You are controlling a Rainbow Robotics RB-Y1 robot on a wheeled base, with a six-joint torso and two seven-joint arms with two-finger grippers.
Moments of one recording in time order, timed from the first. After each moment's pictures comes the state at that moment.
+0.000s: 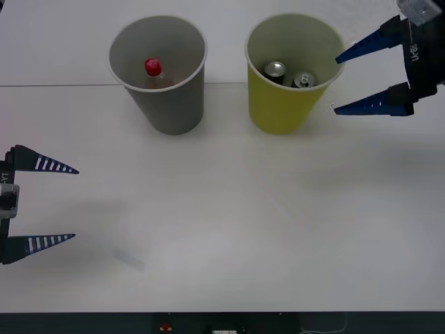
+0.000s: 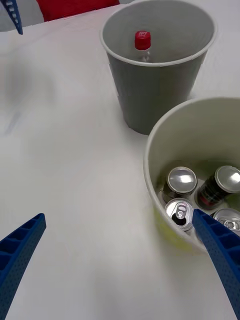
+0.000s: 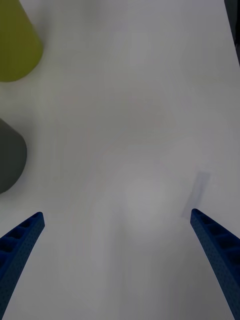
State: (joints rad) right arm -0.73 -1.01 0.08 -1.52 1.36 -1.48 -0.50; left arm 0.26 1.13 0.26 -2.01 -1.31 -1.13 -0.09
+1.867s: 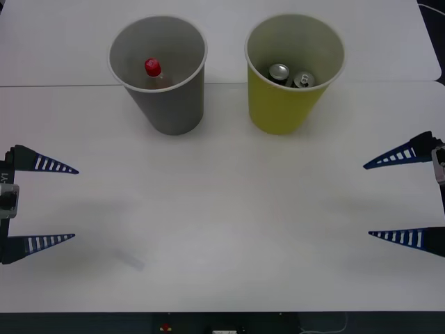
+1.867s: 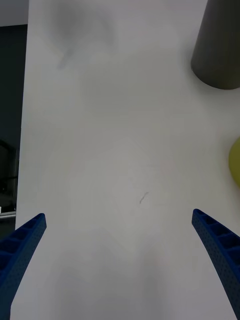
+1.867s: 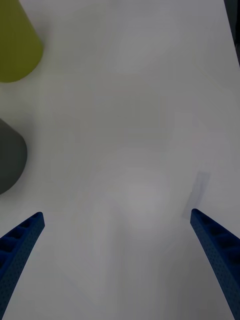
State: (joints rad) right arm 0.12 -1.09 -0.28 -2.12 1.34 -1.31 -0.34; left arm 0.26 1.13 0.26 -2.01 -1.31 -1.13 -0.09
